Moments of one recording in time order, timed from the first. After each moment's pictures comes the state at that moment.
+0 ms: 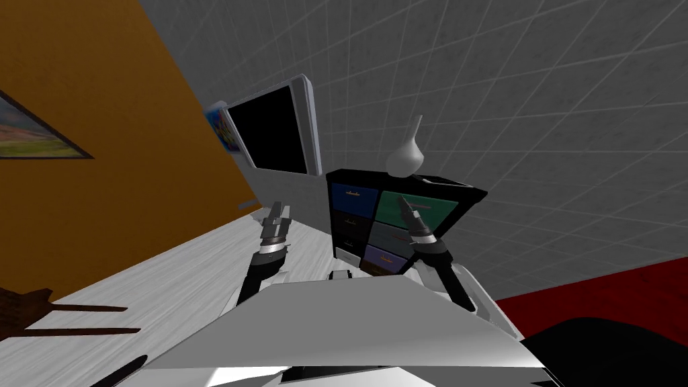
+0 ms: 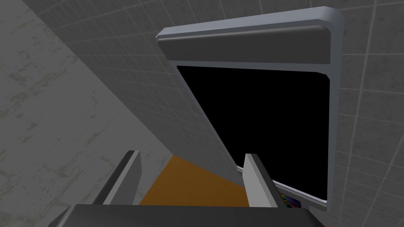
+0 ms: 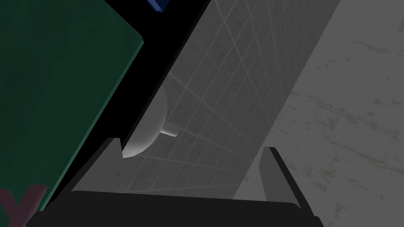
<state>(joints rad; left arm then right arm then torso) 0.51 0.00 -0.06 -2.25 -0.11 -0.53 -0.02 0.50 -0.26 -0.19 -2.32 0.24 -0.52 0.21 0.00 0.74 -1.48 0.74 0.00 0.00</state>
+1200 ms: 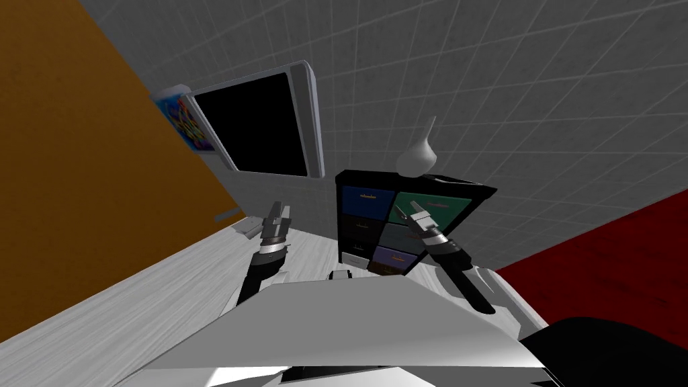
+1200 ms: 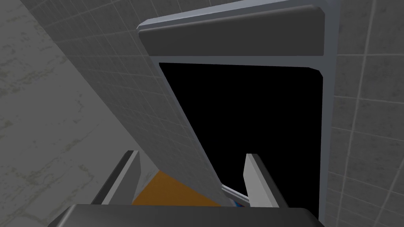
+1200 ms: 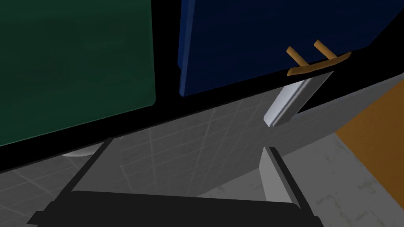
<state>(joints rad) 0.51 0.00 -0.06 -2.25 -0.11 -0.53 -0.02 0.55 -0.36 -0.36 -2.29 0.56 -0.44 0.42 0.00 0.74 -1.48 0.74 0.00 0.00</state>
